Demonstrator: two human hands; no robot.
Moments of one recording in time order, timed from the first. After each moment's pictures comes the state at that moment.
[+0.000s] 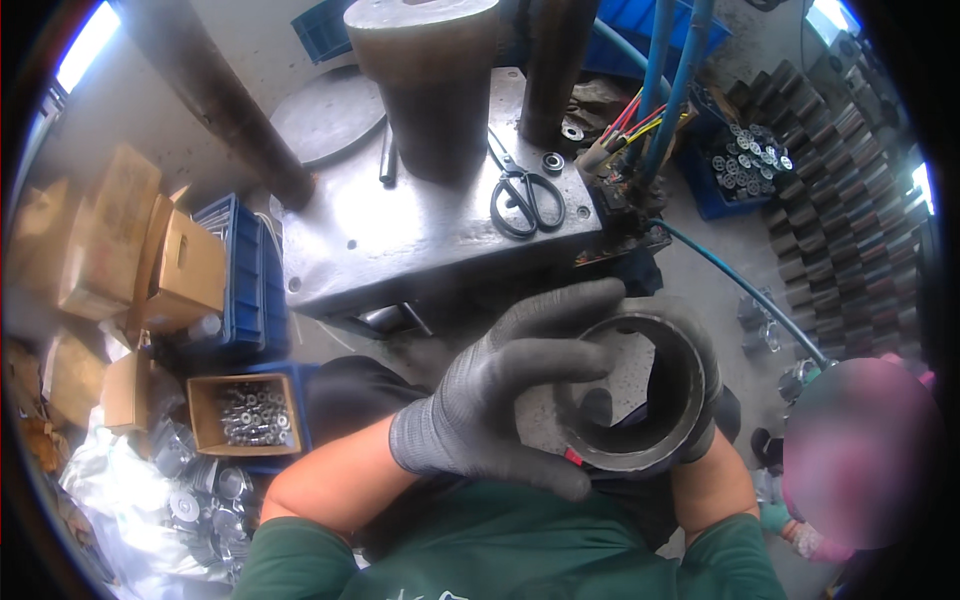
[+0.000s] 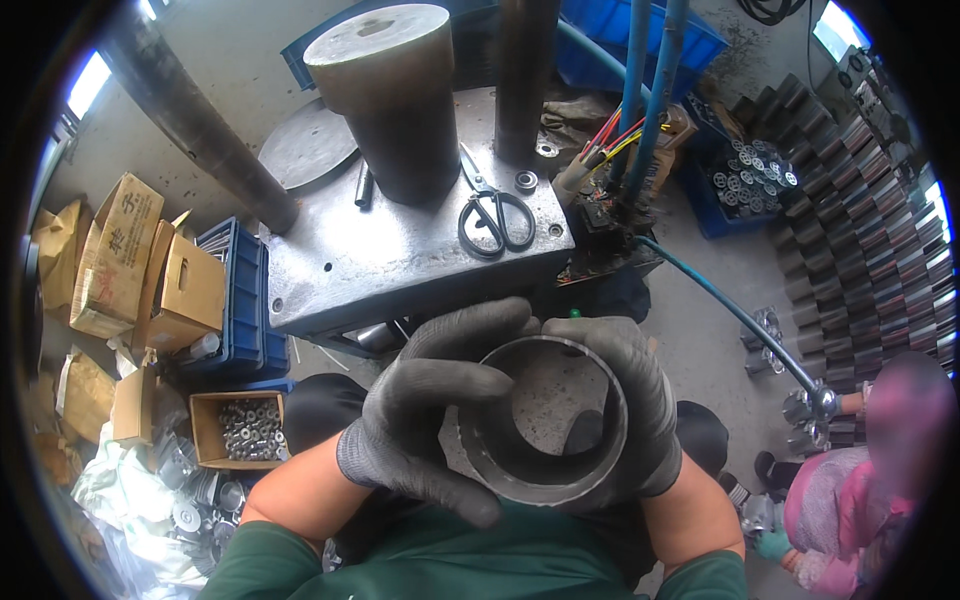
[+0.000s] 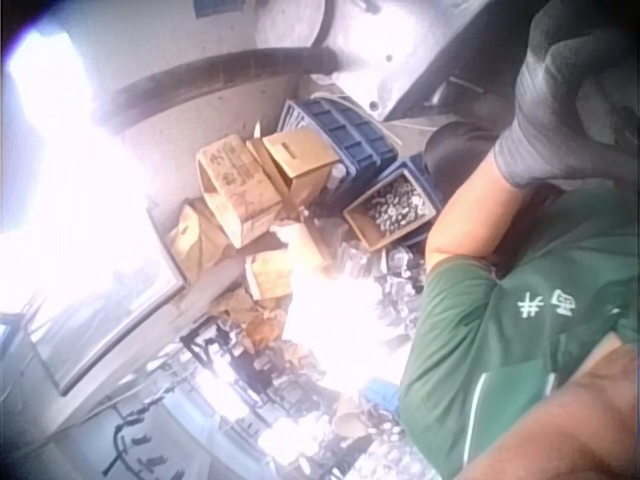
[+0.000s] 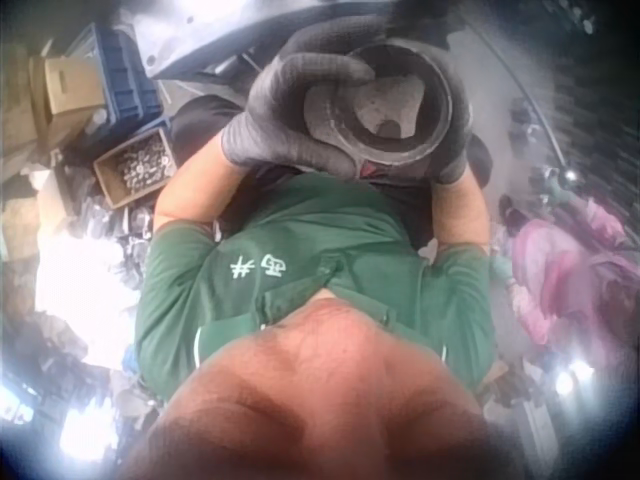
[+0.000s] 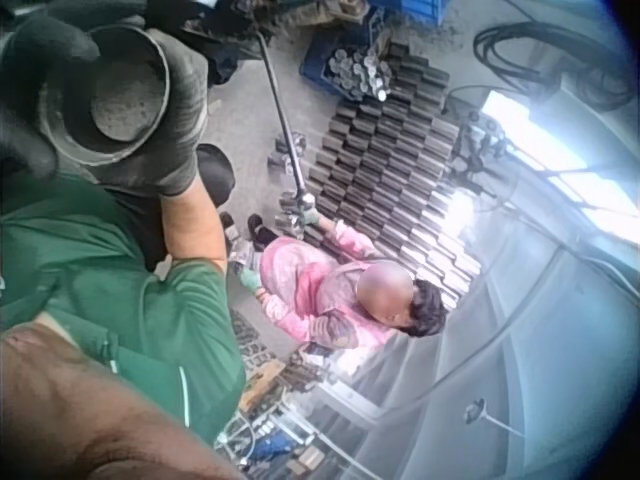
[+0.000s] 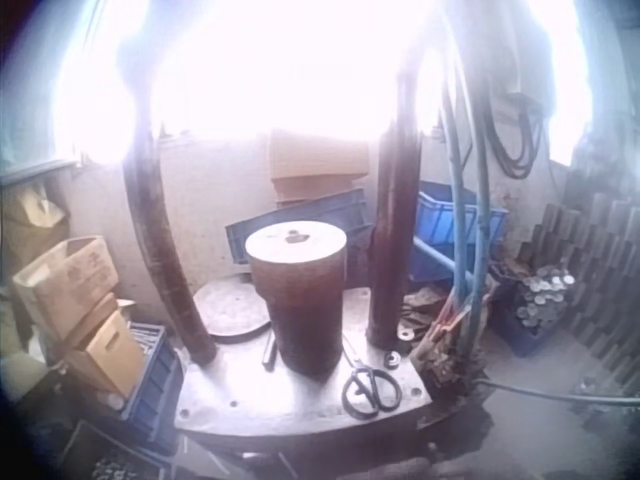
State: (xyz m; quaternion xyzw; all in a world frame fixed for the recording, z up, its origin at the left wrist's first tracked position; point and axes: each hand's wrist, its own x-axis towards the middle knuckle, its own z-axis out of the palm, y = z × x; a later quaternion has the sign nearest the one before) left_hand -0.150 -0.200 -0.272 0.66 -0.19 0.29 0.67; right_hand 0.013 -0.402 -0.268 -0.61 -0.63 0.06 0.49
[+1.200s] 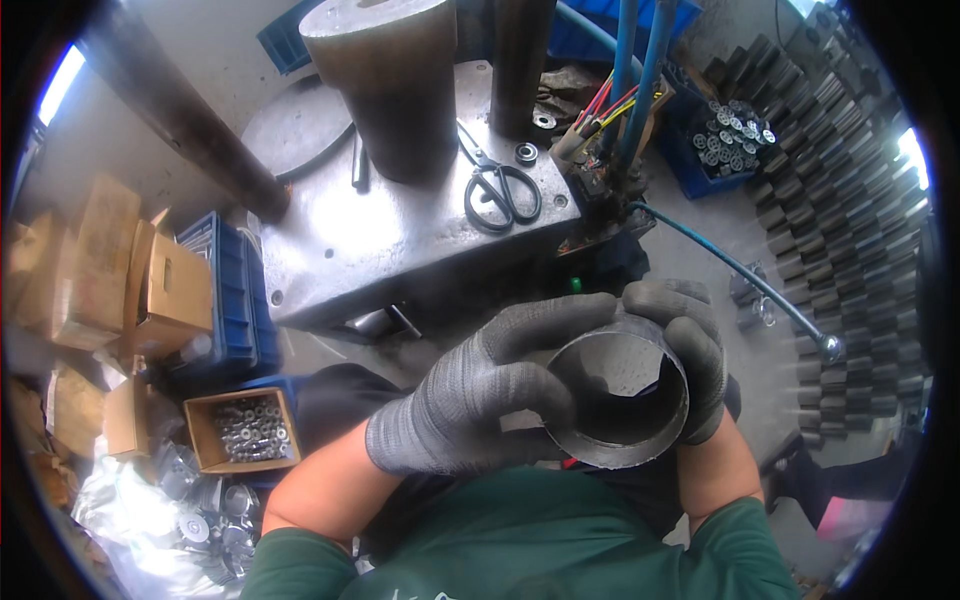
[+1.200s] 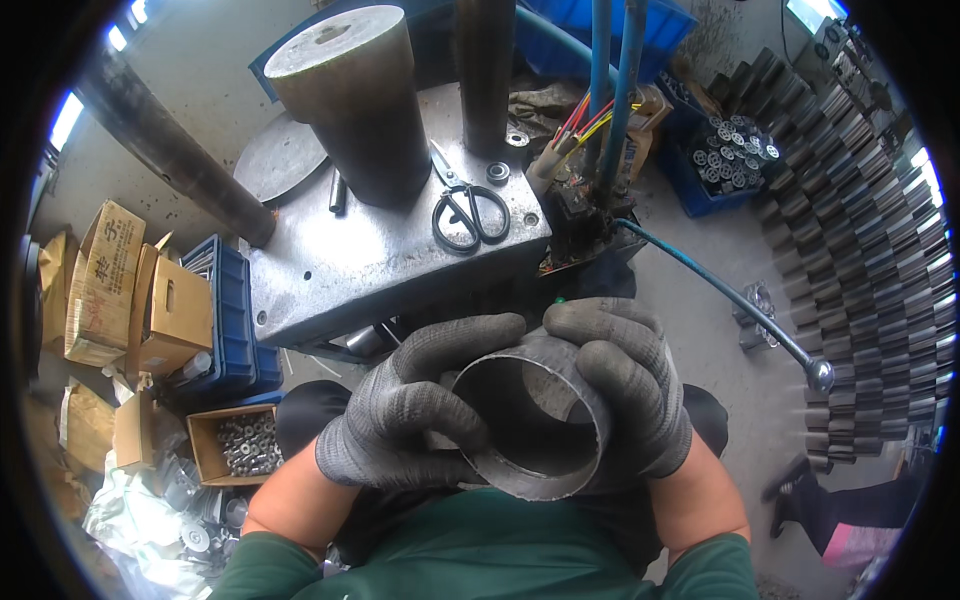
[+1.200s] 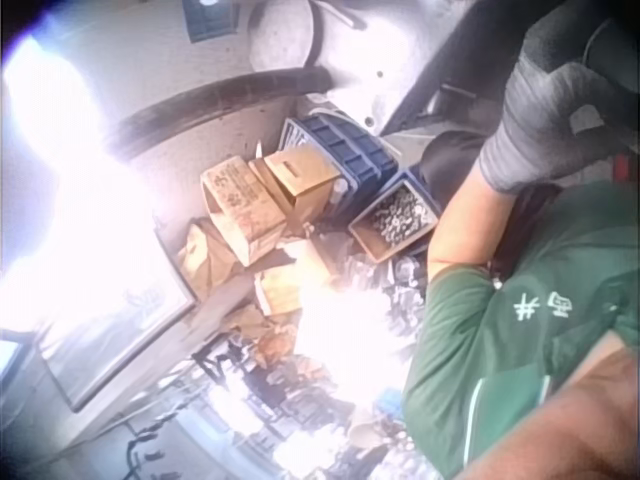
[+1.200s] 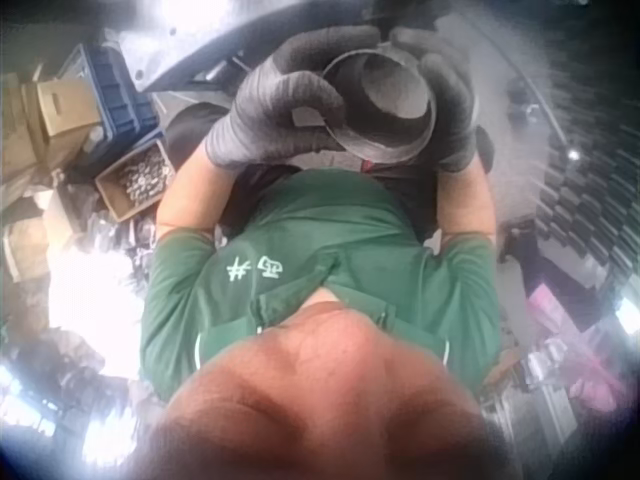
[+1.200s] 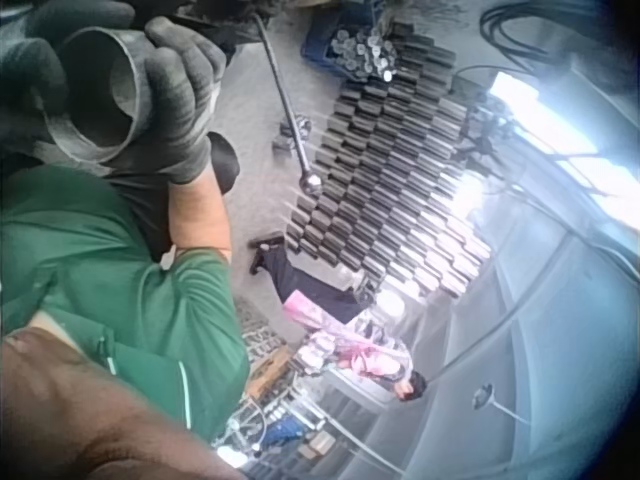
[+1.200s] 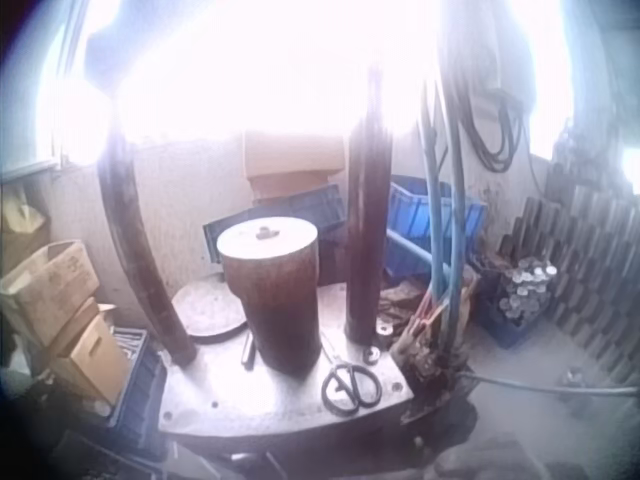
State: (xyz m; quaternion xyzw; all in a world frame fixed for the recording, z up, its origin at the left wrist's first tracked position) left_hand -0.147 -0.193 -0.262 0.75 -0.19 0.21 0.60; right_hand 0.030 -0.402 -0.260 -0.57 -0.69 -0.11 0.44
